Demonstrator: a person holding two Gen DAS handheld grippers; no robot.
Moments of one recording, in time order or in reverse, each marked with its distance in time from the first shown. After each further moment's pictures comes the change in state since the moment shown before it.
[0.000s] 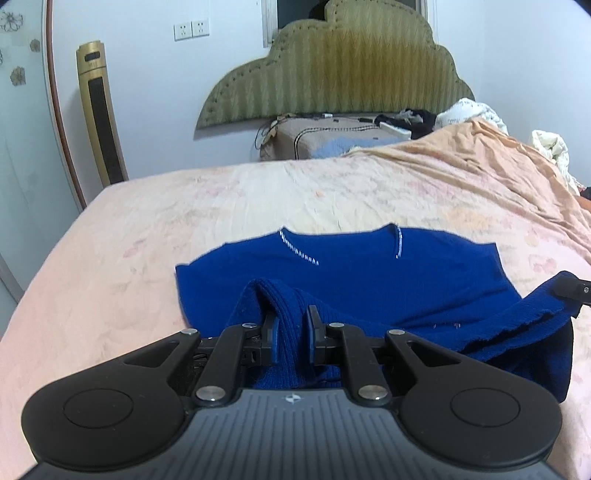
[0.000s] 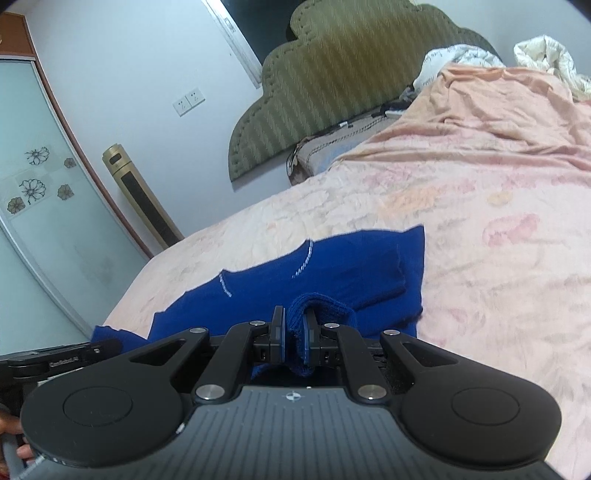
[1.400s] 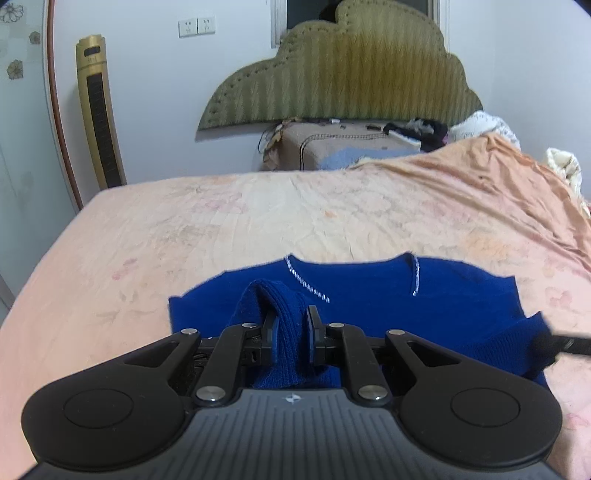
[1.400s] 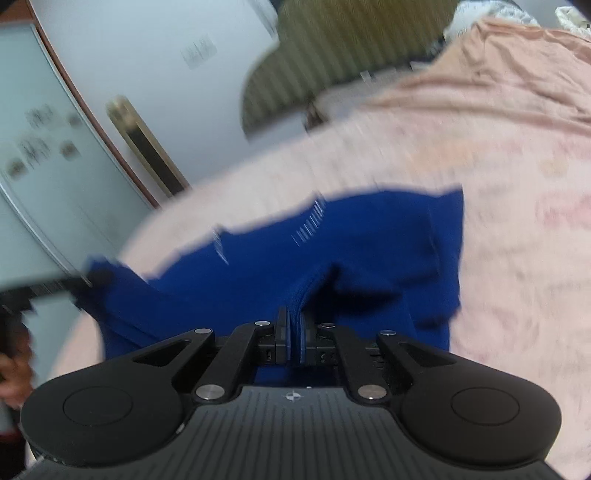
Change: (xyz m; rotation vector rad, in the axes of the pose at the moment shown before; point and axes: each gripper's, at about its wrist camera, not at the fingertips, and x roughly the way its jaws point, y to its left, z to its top) left arm 0.041 0.016 0.037 -0.030 -0.010 -0.005; right arm 0.063 -0.015 0.012 0.043 0.130 0.137
